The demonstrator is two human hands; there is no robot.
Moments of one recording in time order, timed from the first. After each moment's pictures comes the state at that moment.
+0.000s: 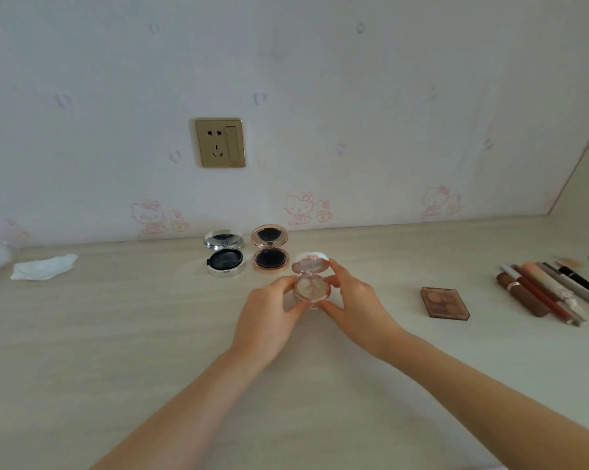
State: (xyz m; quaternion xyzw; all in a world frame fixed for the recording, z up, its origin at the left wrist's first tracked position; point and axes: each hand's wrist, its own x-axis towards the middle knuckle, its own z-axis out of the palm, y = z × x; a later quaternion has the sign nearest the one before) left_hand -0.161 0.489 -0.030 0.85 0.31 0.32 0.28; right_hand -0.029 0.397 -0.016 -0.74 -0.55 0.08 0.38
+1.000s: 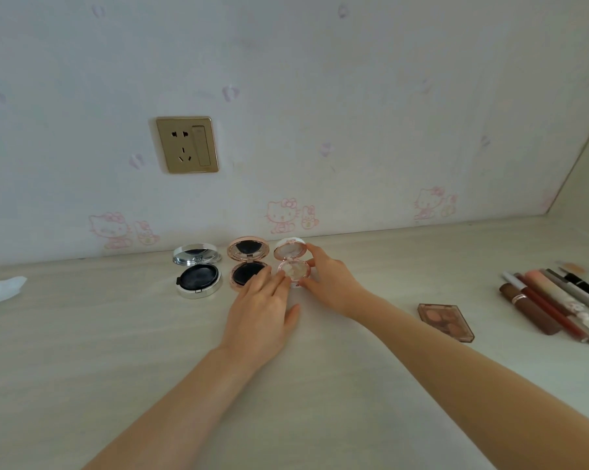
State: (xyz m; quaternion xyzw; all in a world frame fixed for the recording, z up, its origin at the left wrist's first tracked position) left_hand -0.113 0.536 -0.050 0.94 0.27 0.21 -0.08; right_hand 0.035 0.480 -0.021 -0.77 -0.51 0.15 0.35
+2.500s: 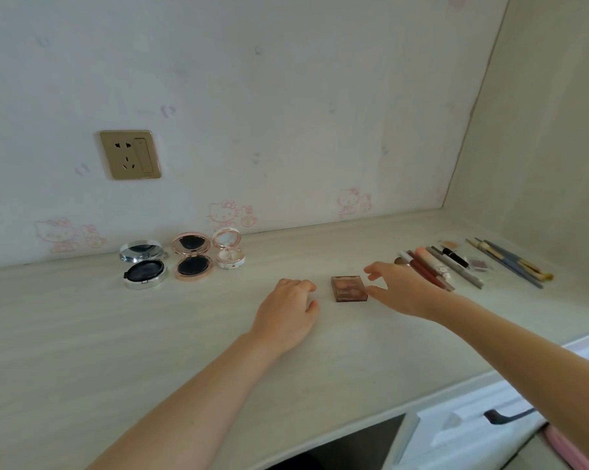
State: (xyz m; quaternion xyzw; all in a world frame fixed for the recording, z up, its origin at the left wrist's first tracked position) left_hand -0.053 0.409 -0.031 0.94 0.20 0.18 0.20; right_hand 0.099 0.257 0.018 -0.89 -0.44 0.06 0.13
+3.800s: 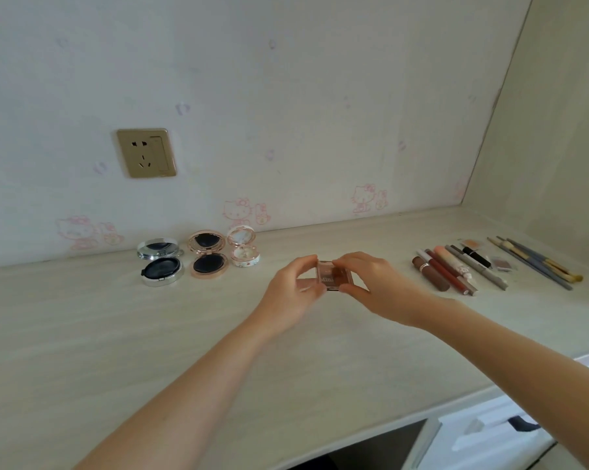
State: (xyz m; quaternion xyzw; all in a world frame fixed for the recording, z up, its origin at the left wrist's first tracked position) left_hand -0.066 0.426 -0.011 0.79 0.18 0.24 0.52; right_hand 0.066 0.294 0.015 -0.77 -0.60 -0.02 0.21
